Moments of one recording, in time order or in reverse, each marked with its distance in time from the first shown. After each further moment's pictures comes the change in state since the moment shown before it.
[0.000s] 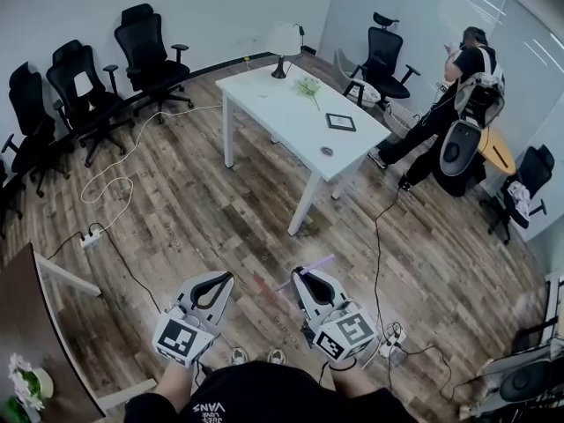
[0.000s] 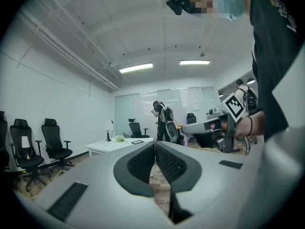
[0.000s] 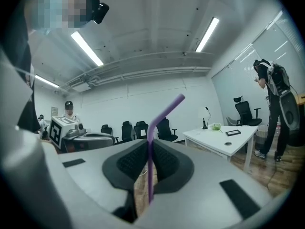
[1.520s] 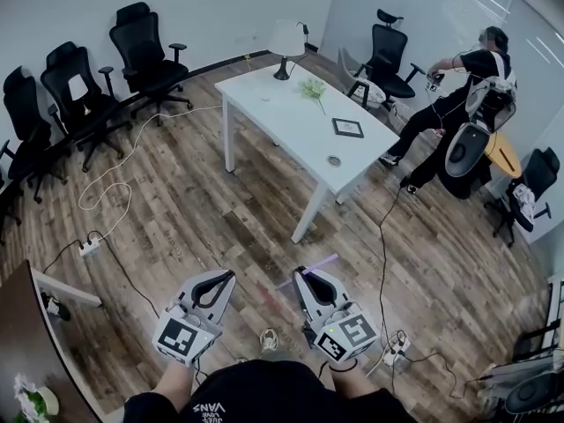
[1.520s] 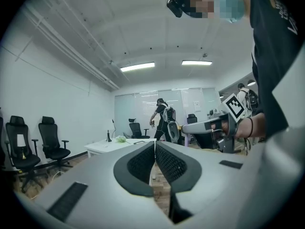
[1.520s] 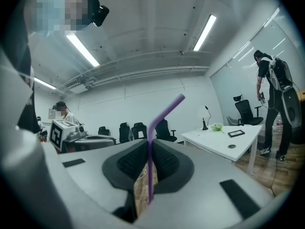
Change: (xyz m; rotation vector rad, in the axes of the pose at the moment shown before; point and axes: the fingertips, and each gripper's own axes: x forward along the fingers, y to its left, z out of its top) left arm 0.060 0.067 -0.010 -0.008 -0.002 -0.015; right arm 0.073 -0.047 0.004 0.019 -0.015 -0.011
